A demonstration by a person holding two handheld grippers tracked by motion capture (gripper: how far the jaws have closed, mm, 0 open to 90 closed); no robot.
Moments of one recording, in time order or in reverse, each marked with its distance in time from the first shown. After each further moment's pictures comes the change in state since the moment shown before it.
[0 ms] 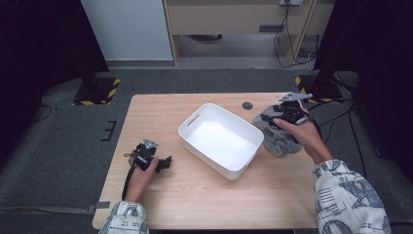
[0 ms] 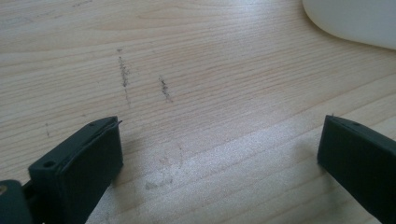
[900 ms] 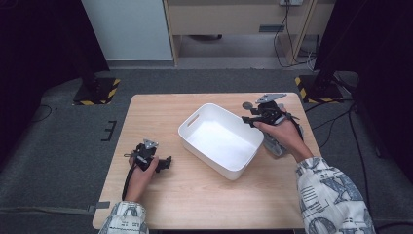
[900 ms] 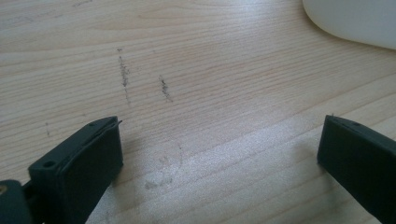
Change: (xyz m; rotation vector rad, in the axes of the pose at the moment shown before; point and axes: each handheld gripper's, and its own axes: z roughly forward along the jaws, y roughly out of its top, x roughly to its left) left arm 0.000 0.000 0.000 0.001 0.001 0.000; right arm 0.046 0.020 0.035 0.055 0.086 -0.080
